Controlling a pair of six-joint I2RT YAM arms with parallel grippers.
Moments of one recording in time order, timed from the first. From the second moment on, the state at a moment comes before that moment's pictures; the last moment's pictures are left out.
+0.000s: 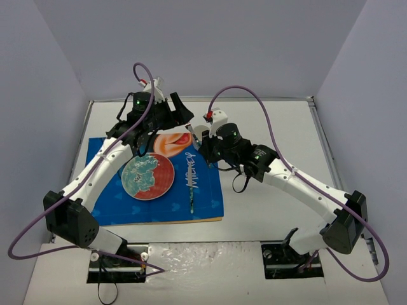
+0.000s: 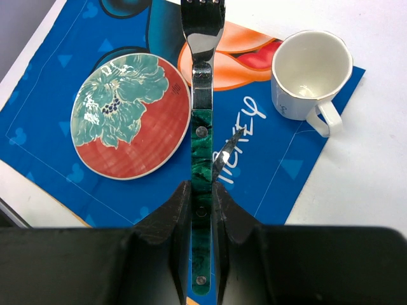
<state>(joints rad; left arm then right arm) -0.43 1.46 1.42 -0.33 0.17 -0.61 0.83 1.39 1.24 -0.35 0.11 0.32</state>
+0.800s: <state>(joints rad) -0.43 1.45 1.42 -0.39 0.19 -0.61 0.87 1.40 1.24 -0.33 0.13 0.34</state>
